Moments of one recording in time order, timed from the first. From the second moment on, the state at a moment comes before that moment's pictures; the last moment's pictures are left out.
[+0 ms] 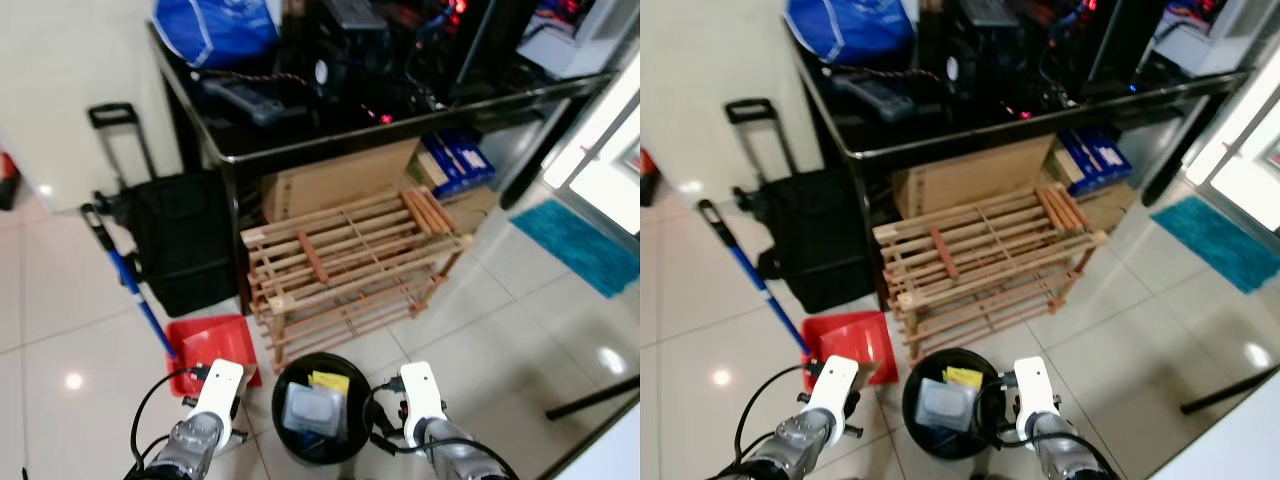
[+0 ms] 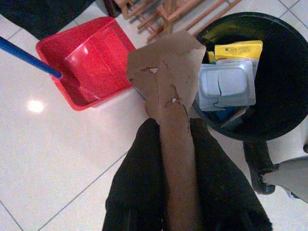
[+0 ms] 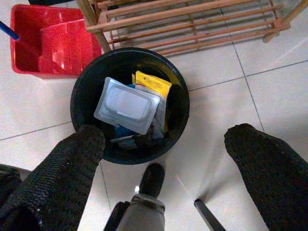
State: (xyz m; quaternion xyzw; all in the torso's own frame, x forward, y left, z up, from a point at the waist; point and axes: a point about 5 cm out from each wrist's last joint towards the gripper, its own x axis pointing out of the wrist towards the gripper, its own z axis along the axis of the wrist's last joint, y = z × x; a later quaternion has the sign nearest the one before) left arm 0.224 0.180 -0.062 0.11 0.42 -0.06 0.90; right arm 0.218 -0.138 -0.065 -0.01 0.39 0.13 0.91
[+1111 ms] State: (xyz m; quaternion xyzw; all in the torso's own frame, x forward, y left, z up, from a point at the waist) left arm 0.221 0.169 -0.065 0.10 0.41 -0.08 0.90; right arm 0.221 -0.133 -0.062 0.00 0.38 0.15 0.91
